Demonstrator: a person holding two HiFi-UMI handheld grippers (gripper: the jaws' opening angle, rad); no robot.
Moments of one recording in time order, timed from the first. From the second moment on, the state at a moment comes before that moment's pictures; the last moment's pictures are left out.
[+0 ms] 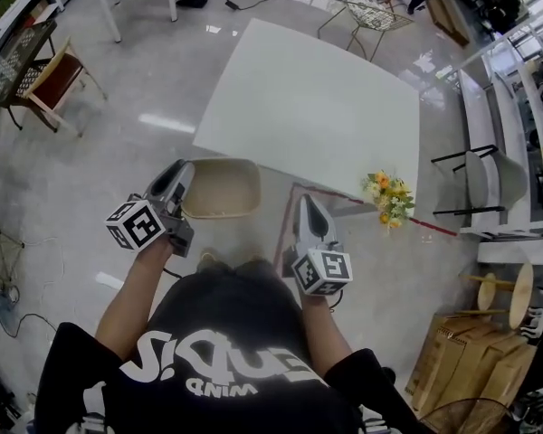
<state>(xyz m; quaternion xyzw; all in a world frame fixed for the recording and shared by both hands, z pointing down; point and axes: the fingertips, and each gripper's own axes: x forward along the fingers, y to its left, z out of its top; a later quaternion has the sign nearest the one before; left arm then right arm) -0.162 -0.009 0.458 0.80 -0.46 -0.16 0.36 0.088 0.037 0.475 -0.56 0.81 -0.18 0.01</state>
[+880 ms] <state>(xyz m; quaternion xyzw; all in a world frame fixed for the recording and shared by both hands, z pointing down) -0.141 0.023 0.470 0.76 -0.51 -0.21 0.34 0.135 0.045 0.475 -0.55 0.82 -0.15 0.00</state>
